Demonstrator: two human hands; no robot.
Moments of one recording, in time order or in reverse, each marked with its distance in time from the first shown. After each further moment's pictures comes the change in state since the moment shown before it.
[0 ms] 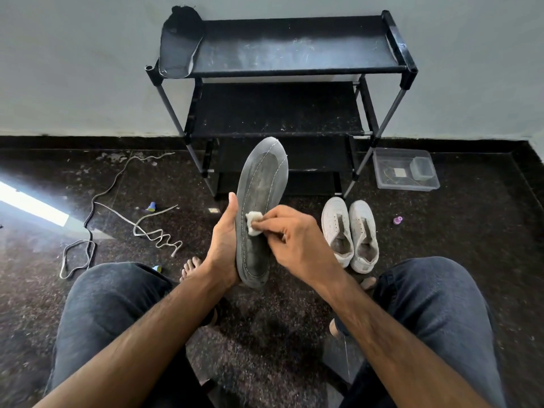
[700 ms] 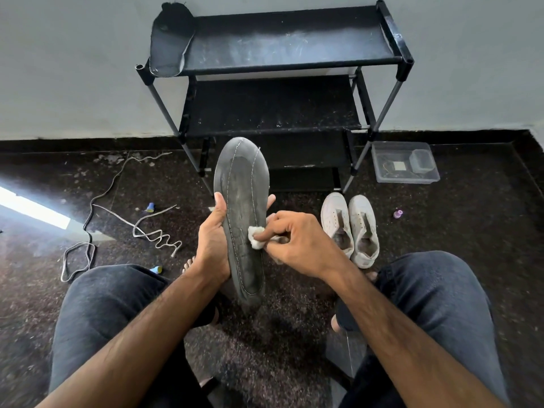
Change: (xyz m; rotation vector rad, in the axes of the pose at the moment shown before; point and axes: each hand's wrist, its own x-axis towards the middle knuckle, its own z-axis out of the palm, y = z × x) left_hand 0.001 0.005 -0.008 0.057 0.073 0.052; right_hand -0.004 0.003 -0.015 0.164 -0.183 0.245
